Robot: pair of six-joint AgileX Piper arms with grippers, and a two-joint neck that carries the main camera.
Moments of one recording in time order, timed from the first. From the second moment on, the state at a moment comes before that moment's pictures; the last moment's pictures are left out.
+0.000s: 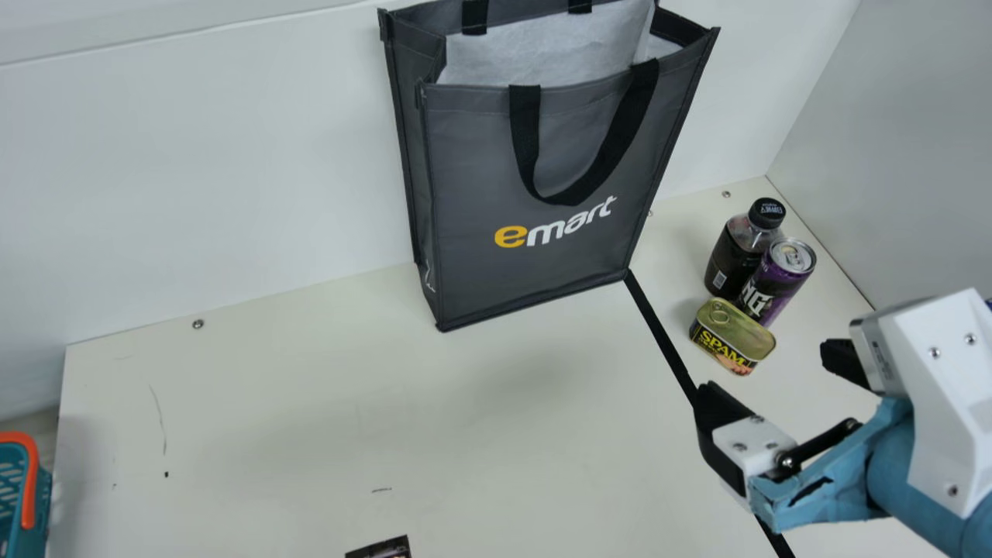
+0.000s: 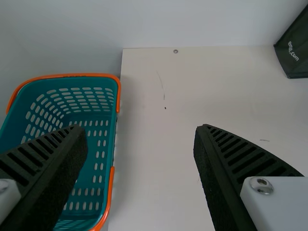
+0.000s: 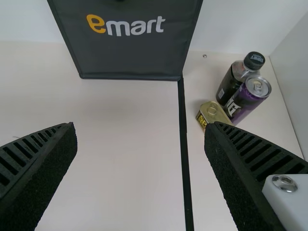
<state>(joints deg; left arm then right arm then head) -1.6 43.3 -69.0 -1.5 69.4 2.6 -0.4 44.2 -74.1 -0.6 69.7 -4.1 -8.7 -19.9</state>
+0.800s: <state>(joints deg) -1.6 43.3 -69.0 -1.5 69.4 2.6 5.7 50.7 -84.1 -6.8 69.9 -3.5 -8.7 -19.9</state>
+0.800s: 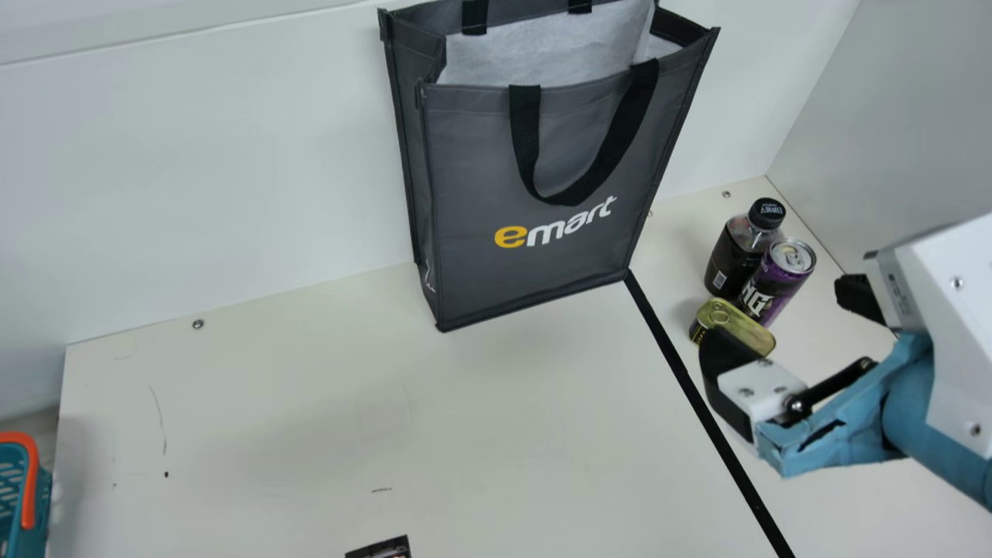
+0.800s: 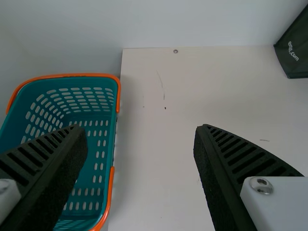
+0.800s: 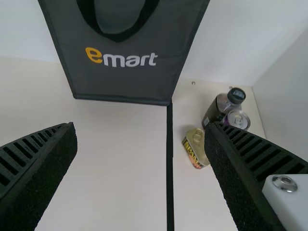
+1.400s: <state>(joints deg) -1.6 43.3 -69.0 -1.5 69.4 2.6 18.9 60.0 -93.8 -18.3 69.9 2.6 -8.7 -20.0</state>
